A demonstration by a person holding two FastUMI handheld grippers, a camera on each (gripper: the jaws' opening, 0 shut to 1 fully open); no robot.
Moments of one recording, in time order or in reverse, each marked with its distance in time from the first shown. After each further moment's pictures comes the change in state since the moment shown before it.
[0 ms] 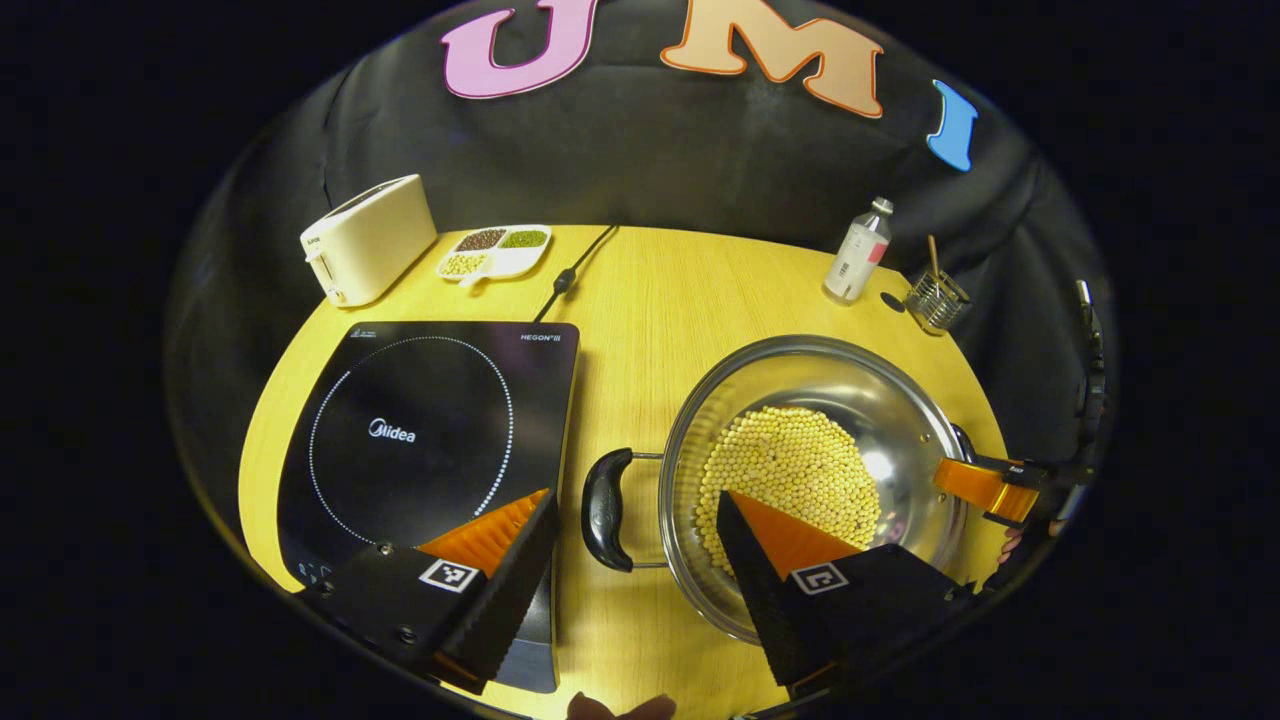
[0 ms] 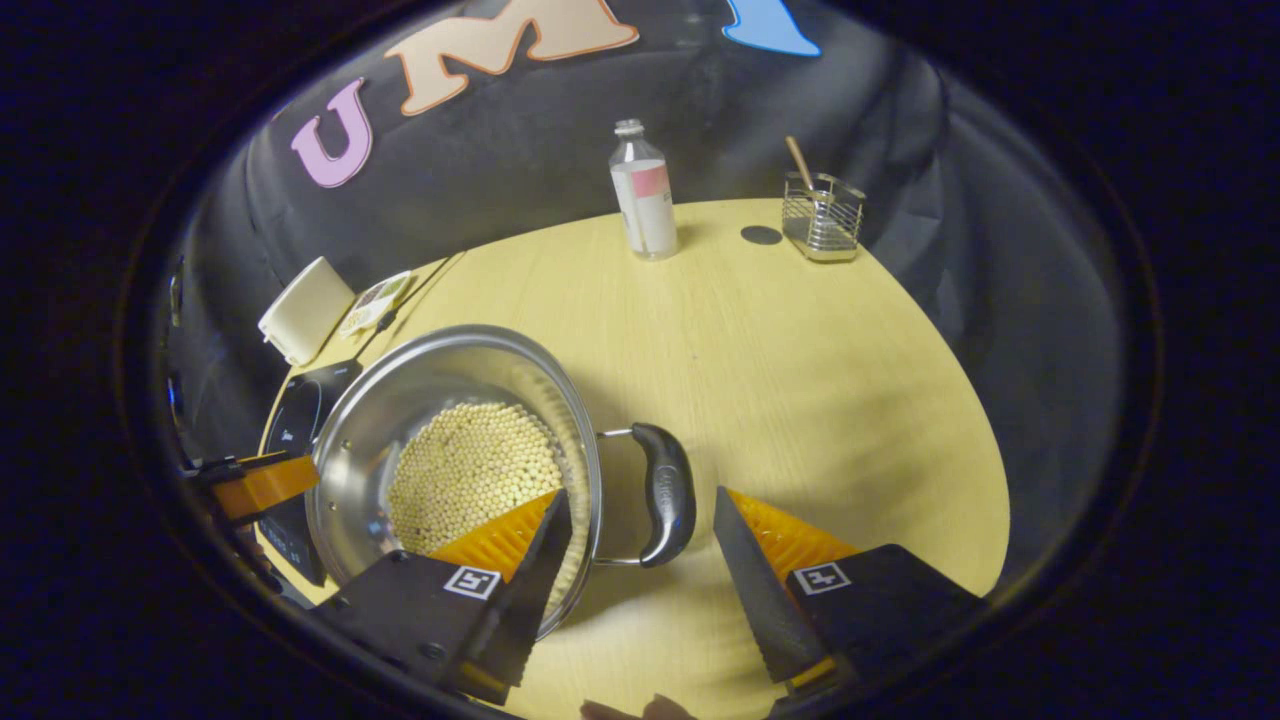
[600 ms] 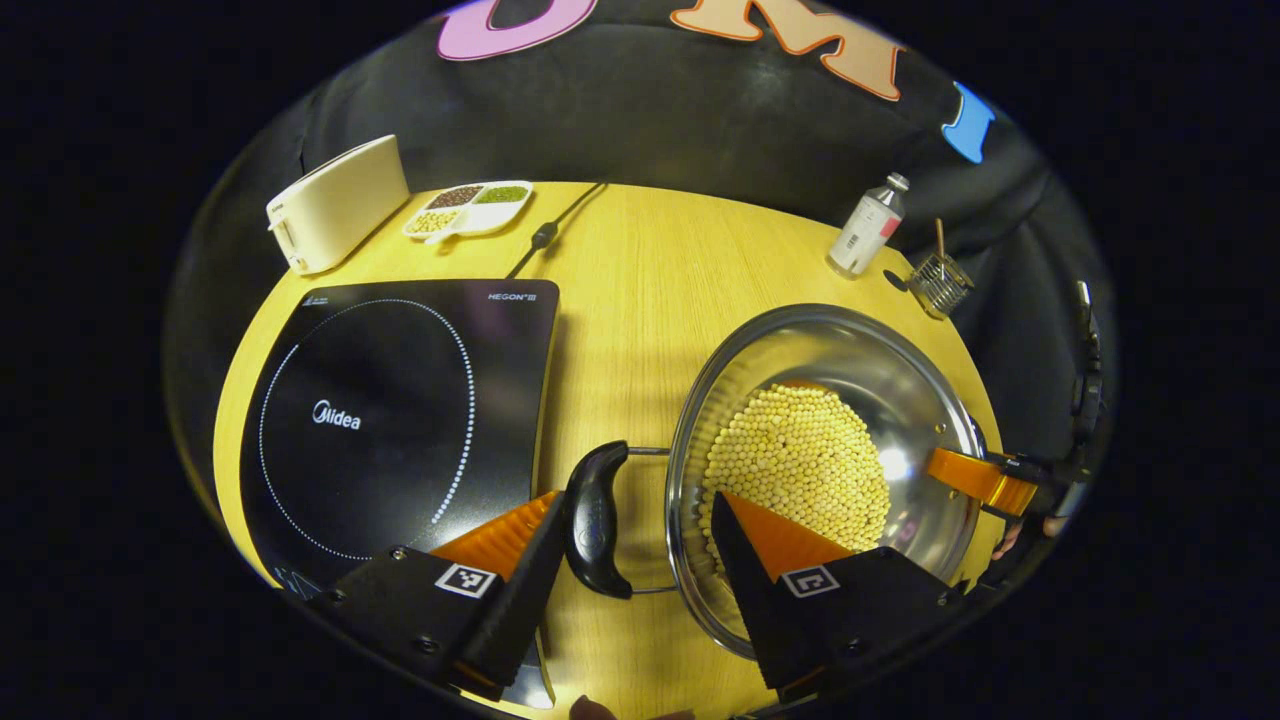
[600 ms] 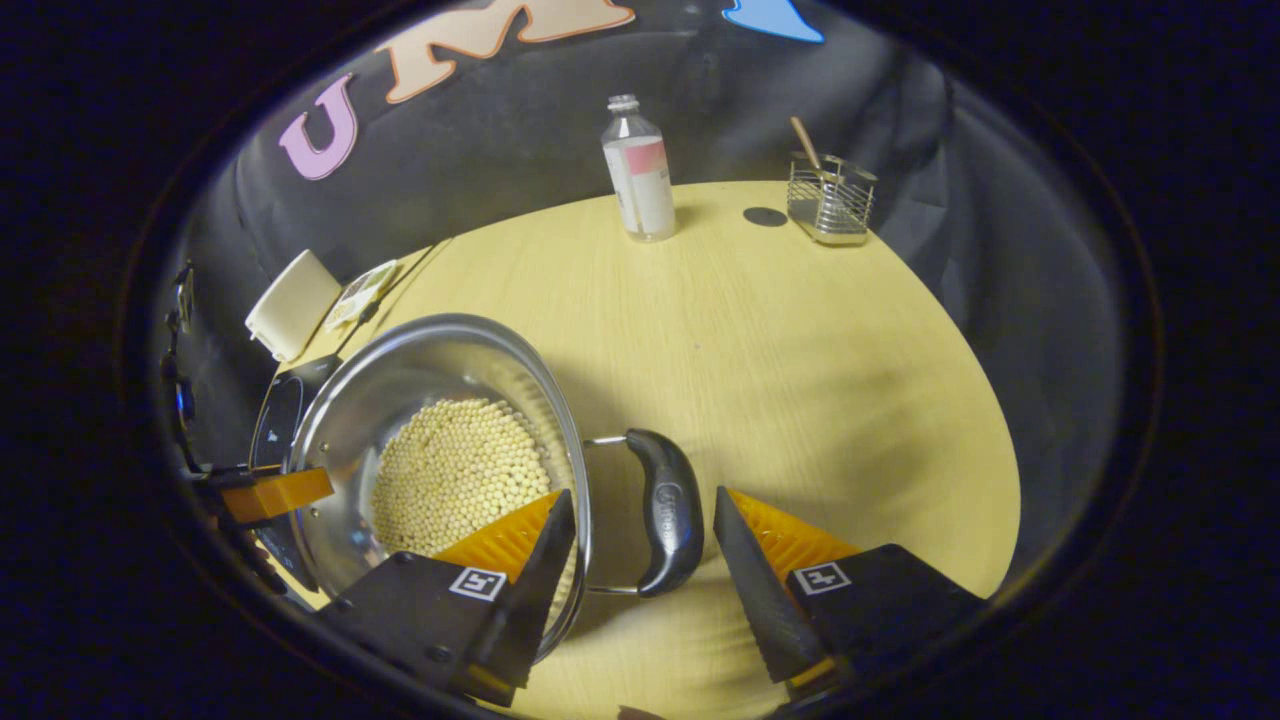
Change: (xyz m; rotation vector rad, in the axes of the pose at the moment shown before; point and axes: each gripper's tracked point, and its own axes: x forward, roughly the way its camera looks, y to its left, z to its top) left arm 0.033 0.001 -0.016 -0.002 0.104 -0.060; right arm 0.025 0.000 -0.004 0.007 0.048 -0.014
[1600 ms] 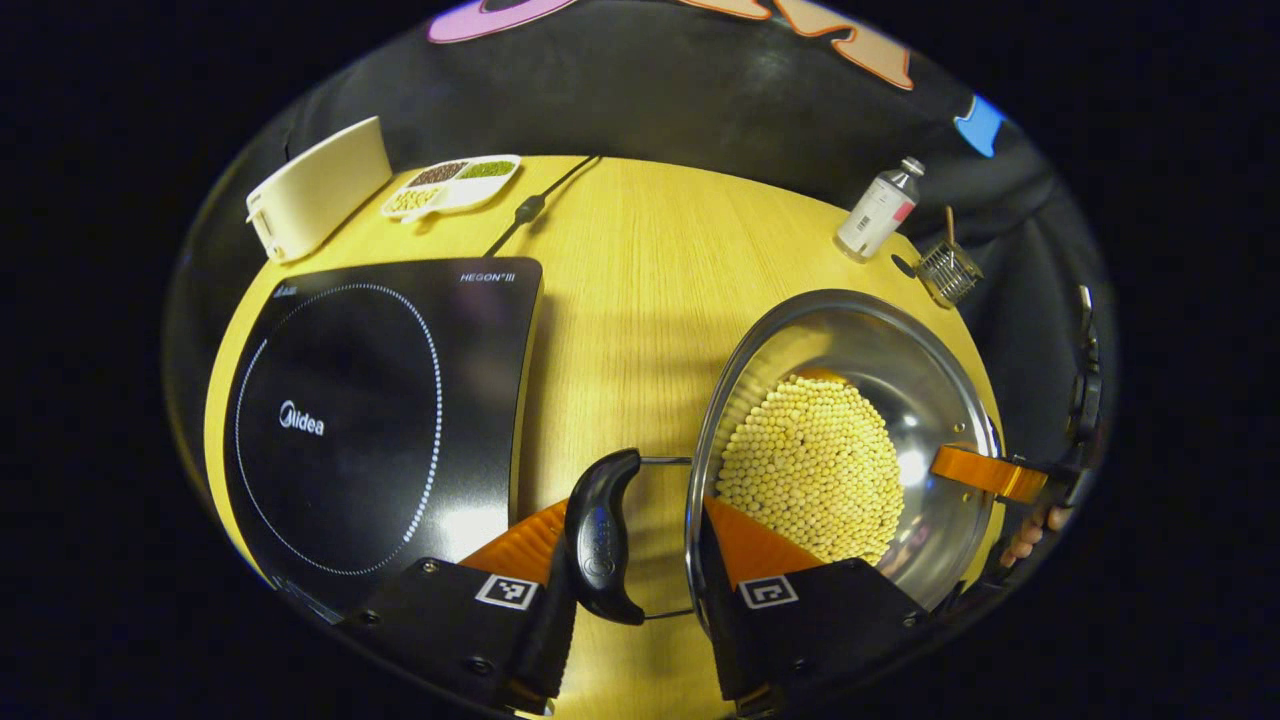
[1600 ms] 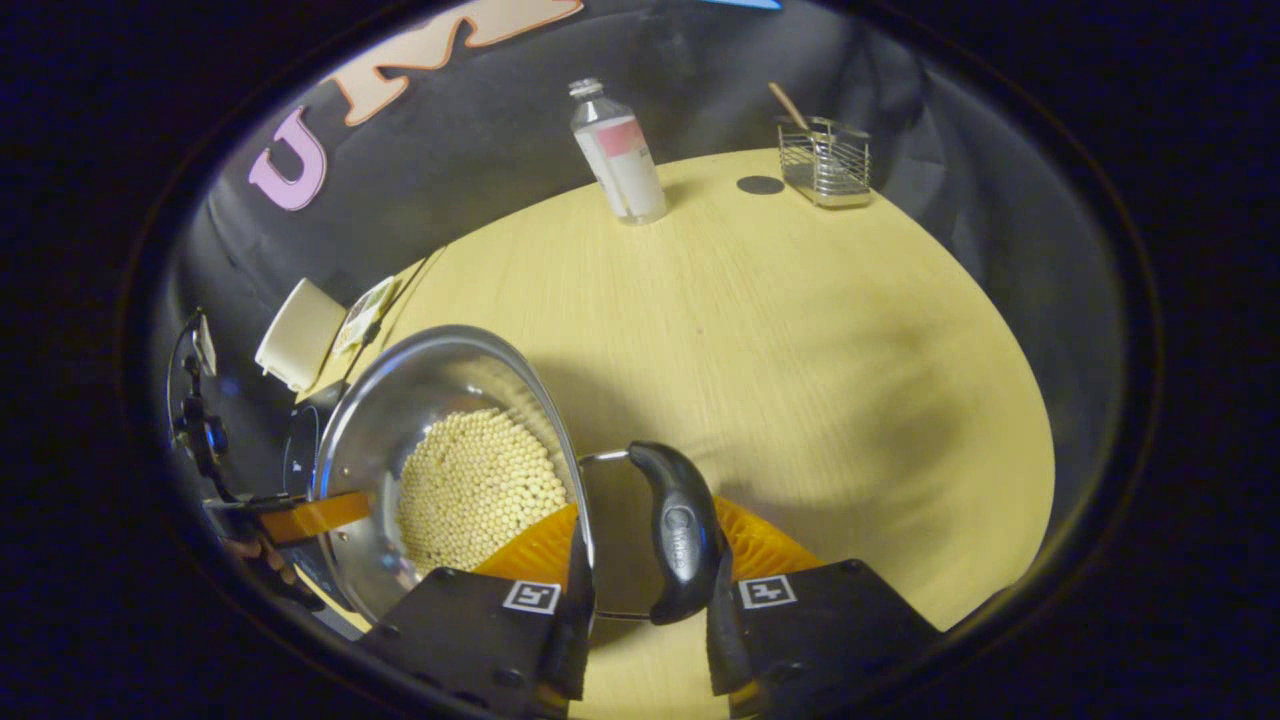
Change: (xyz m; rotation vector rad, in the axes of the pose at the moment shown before) left arm 0.015 0.002 -0.008 -0.044 0.077 -0.022; right arm 0.007 0.003 0.001 0.101 0.055 0.075
